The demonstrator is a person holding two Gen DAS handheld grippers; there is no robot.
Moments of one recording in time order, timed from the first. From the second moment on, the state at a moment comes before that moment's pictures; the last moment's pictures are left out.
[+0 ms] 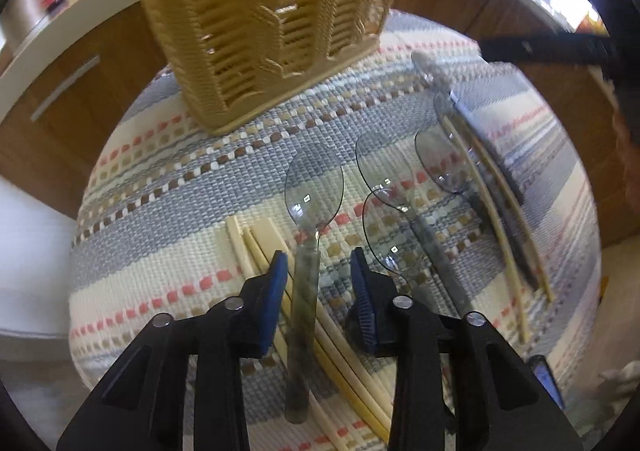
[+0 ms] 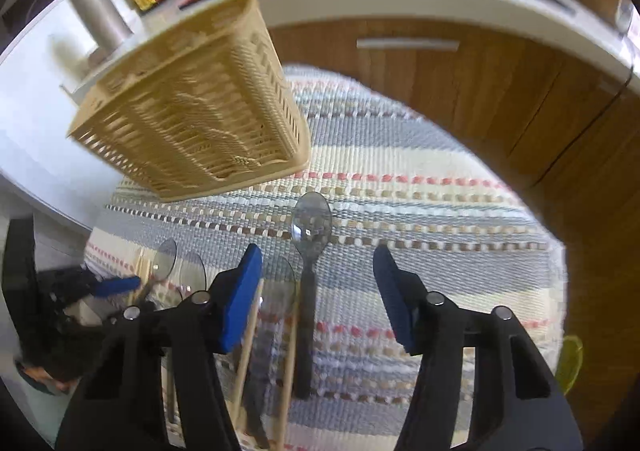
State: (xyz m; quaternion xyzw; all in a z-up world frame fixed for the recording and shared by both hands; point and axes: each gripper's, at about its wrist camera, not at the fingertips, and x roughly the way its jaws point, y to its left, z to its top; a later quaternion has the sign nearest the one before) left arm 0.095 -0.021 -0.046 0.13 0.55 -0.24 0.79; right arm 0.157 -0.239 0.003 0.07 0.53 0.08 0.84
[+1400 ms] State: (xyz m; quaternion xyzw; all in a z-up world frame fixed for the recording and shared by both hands) left arm 0.197 -0.094 -0.038 0.11 0.51 -0.18 0.84; right arm 0.202 -0.196 -0.037 -0.03 0.57 0.08 0.81
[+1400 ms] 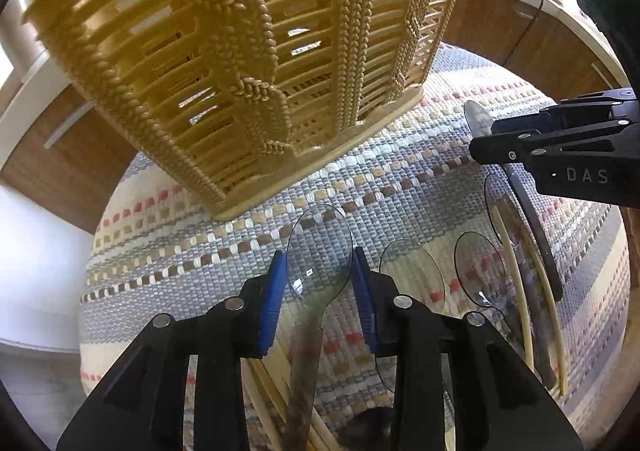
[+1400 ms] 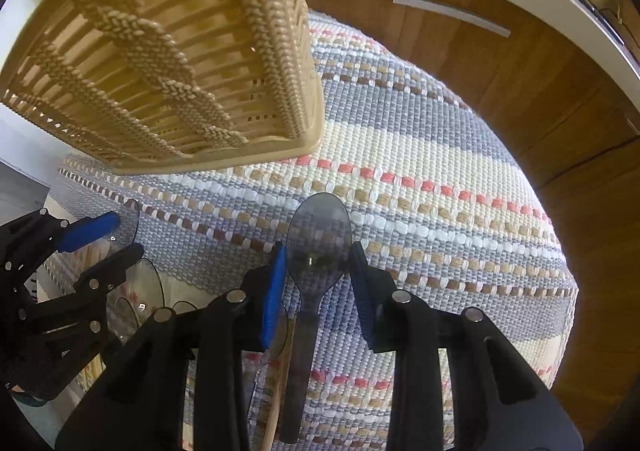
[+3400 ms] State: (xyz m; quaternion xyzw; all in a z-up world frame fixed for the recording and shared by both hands) left arm 0.201 -0.001 0.109 -0.15 0.07 -0.17 0.97; right arm 0.206 -0.190 0.114 -0.01 0.21 0.09 0.97
